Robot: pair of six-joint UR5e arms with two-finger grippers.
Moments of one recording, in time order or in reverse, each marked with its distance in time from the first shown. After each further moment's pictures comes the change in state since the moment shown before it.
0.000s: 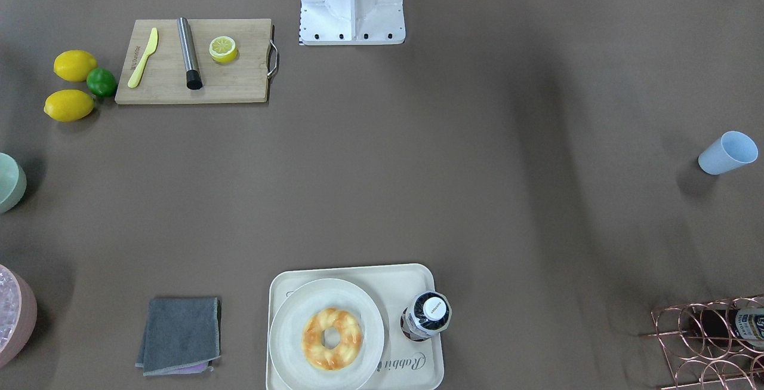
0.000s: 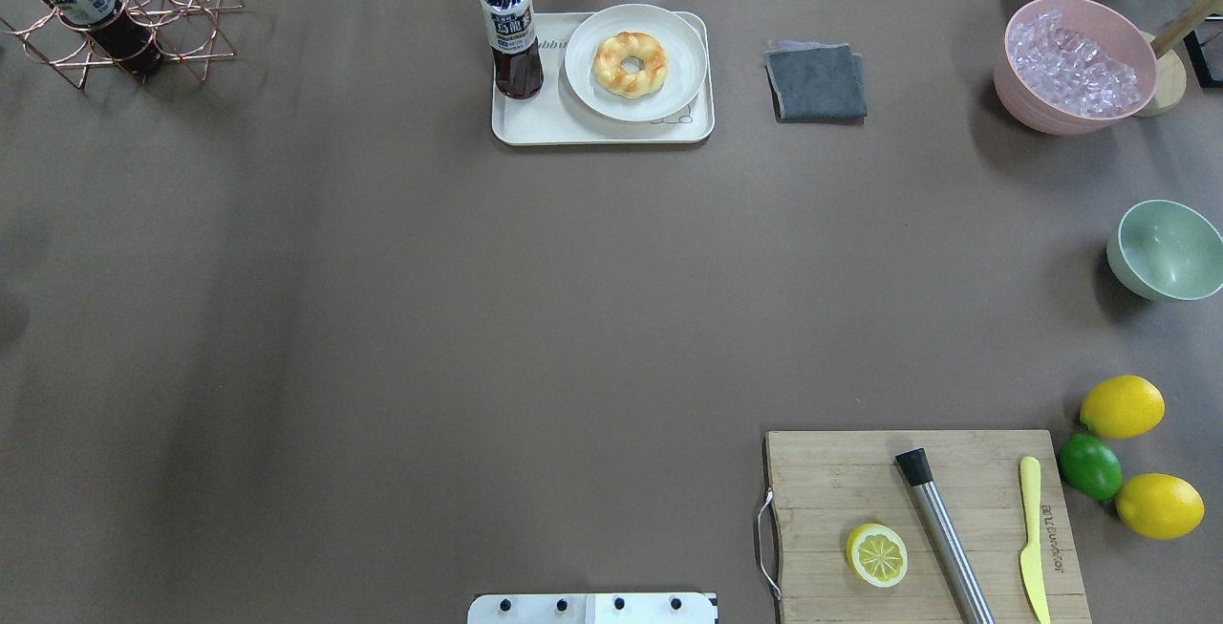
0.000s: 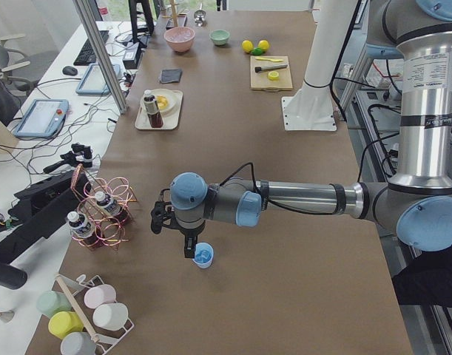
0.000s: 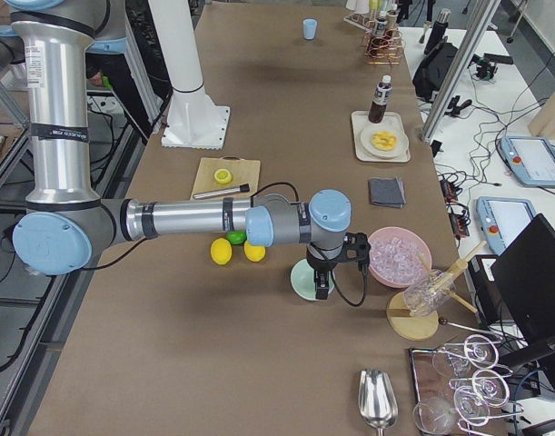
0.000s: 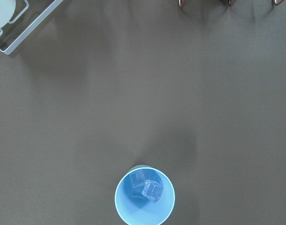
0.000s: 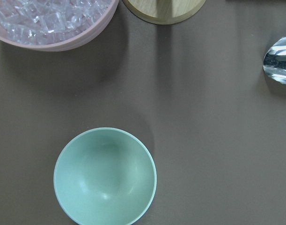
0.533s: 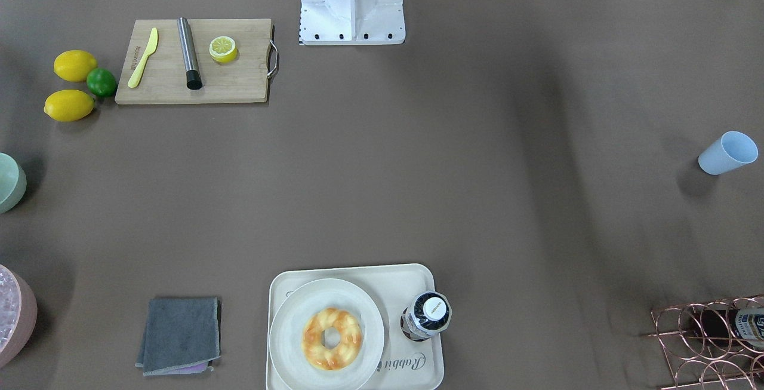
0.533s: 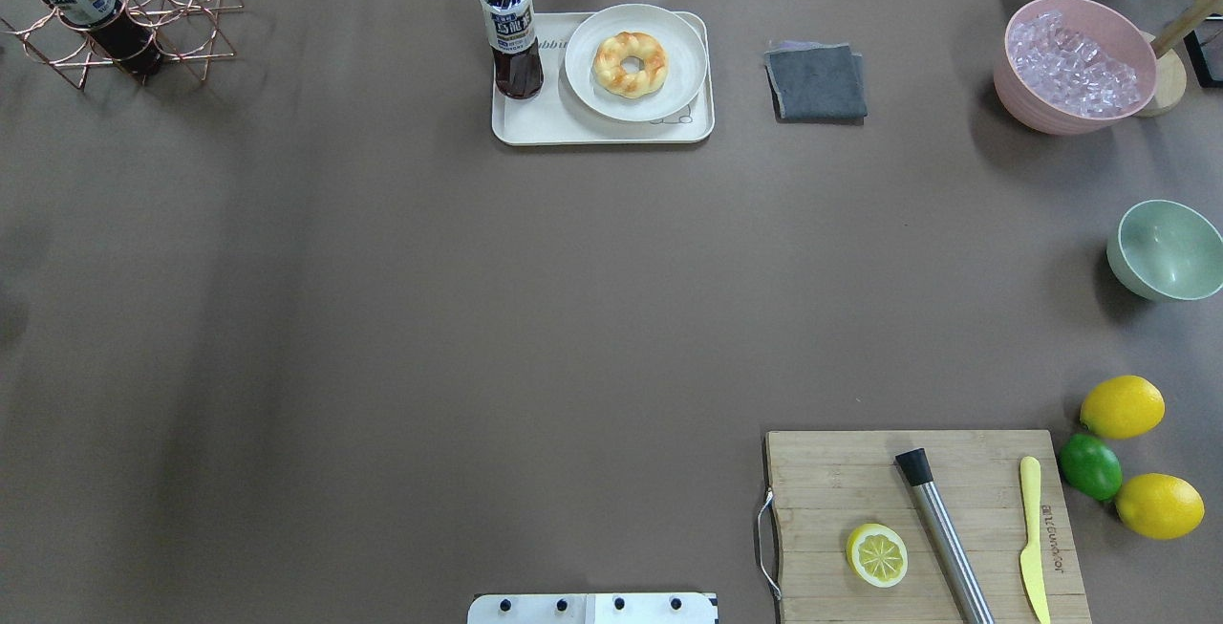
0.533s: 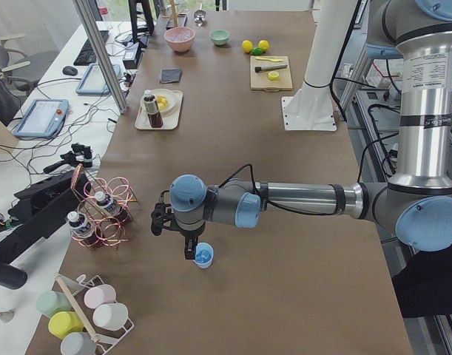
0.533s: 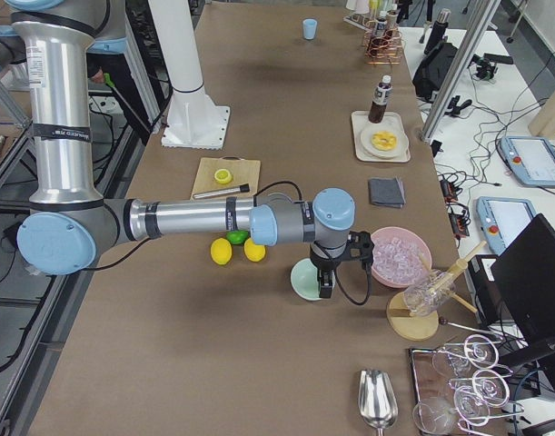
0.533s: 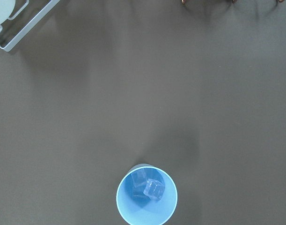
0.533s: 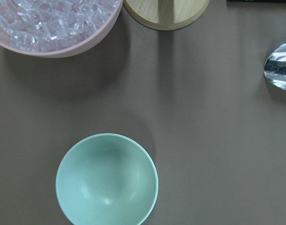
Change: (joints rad) left arm 0.009 -0.001 0.012 -0.001 0.000 0.002; right arm 0.000 0.015 -0.010 0.000 0.000 0.002
